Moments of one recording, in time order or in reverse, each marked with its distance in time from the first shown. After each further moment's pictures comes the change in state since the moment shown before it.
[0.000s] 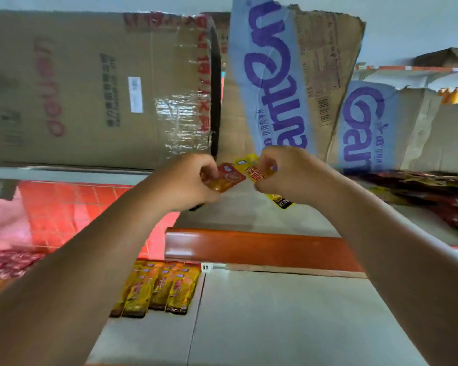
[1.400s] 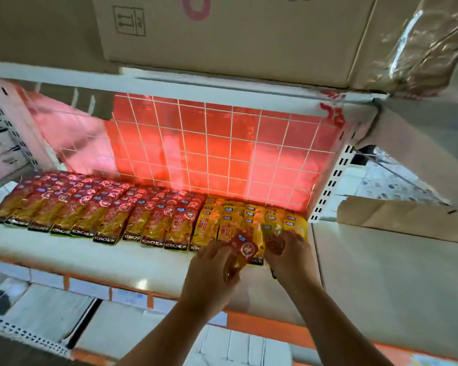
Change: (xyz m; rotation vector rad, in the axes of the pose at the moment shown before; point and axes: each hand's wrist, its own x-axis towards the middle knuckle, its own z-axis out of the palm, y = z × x) left_hand -0.198 -0.365 0.137 0.020 0.013 -0.182; right_hand -0.024 -0.111 0.440 0.170 -0.094 0.440
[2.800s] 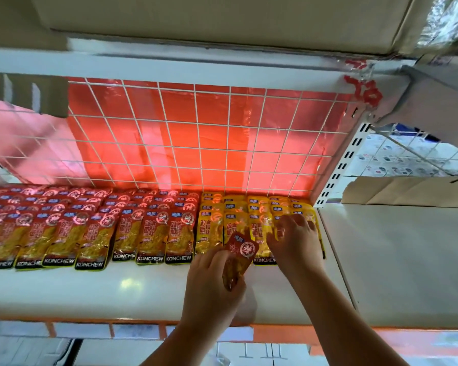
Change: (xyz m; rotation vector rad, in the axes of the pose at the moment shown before) left_hand 0.007 -0.037 0.000 -0.168 0.022 -0.031; right_hand 0.020 -0.020 0.034 -0.256 0.167 -0.006
